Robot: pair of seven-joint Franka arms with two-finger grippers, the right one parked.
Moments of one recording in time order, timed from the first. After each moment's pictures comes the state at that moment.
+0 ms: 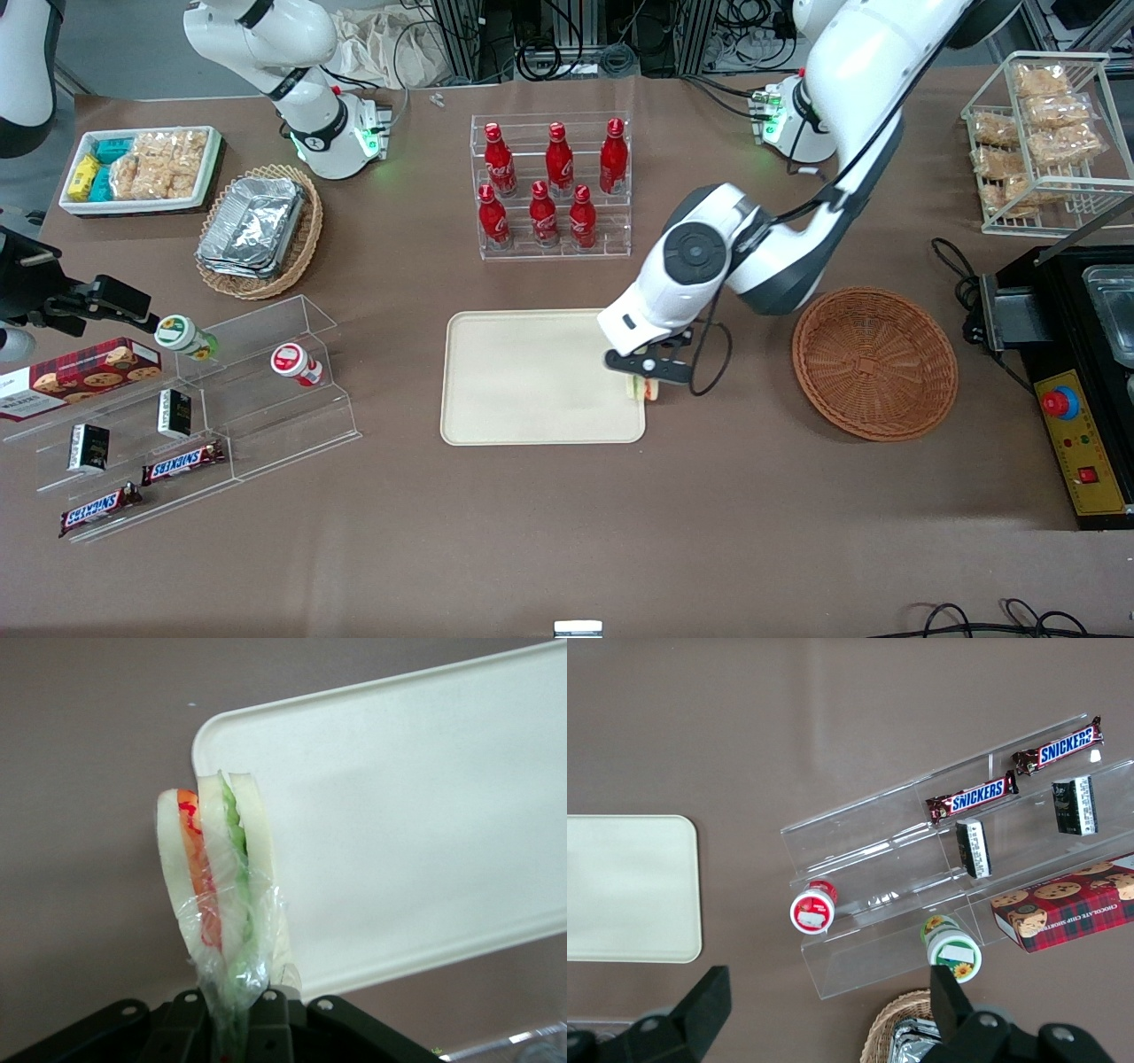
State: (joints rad) arm -0.19 0.58 -0.53 -1.65 0.23 2.18 -0.55
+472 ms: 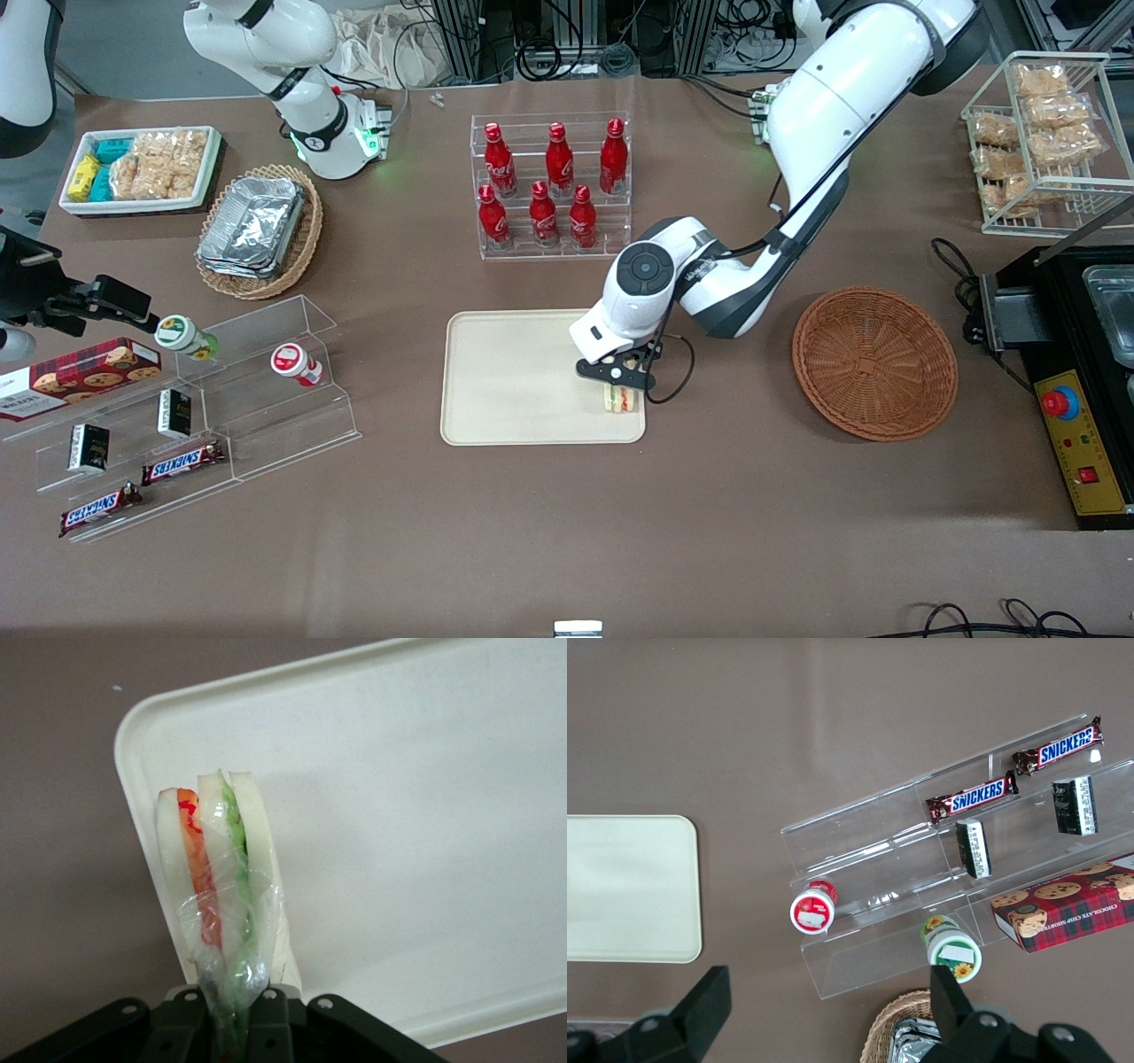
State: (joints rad) arm -0.24 0.72 -0.53 -1.64 0.38 2.30 -0.67
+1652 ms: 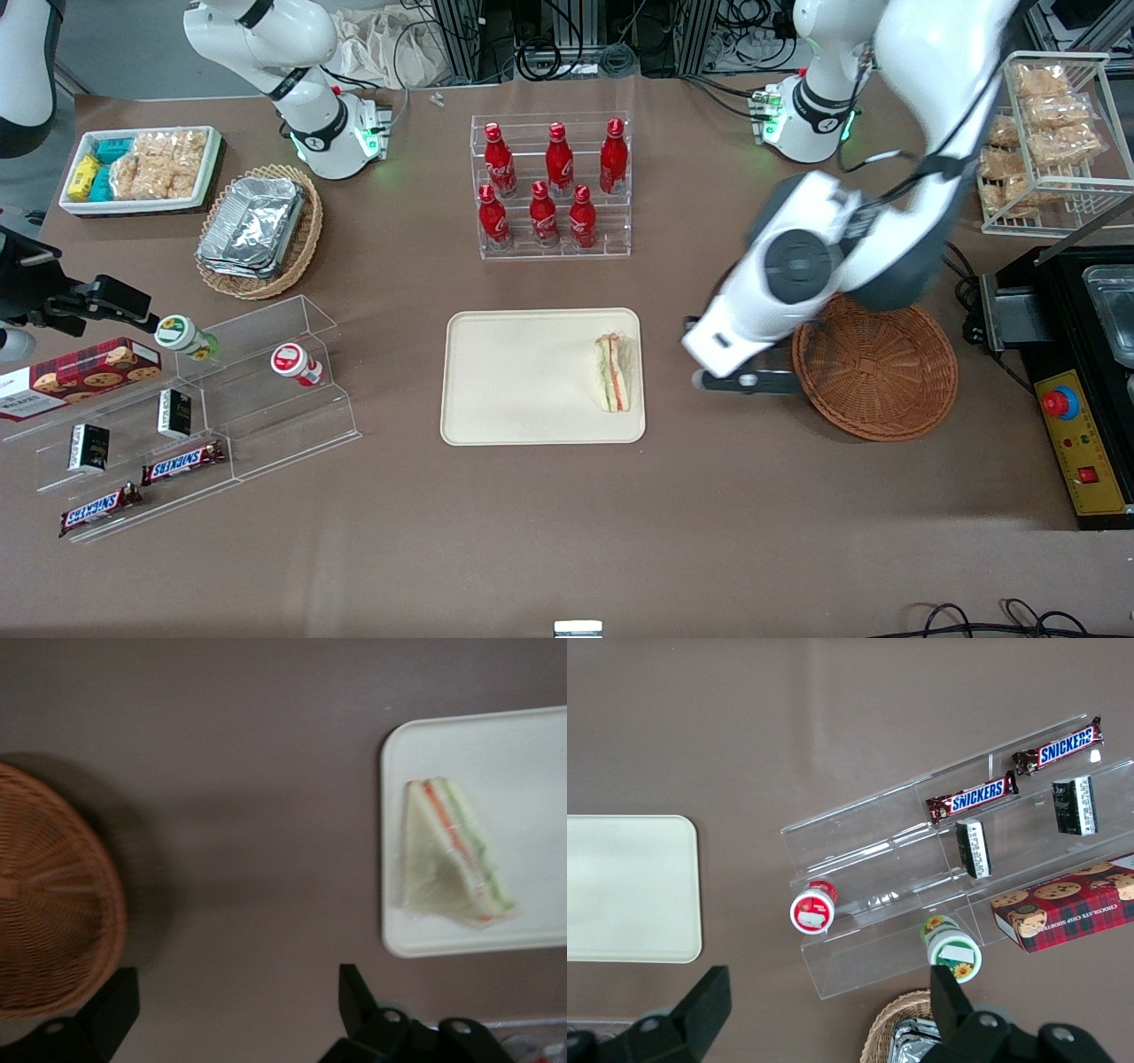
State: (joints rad) arm 0.05 0.39 -0.55 -1.59 0.17 1.77 -0.41
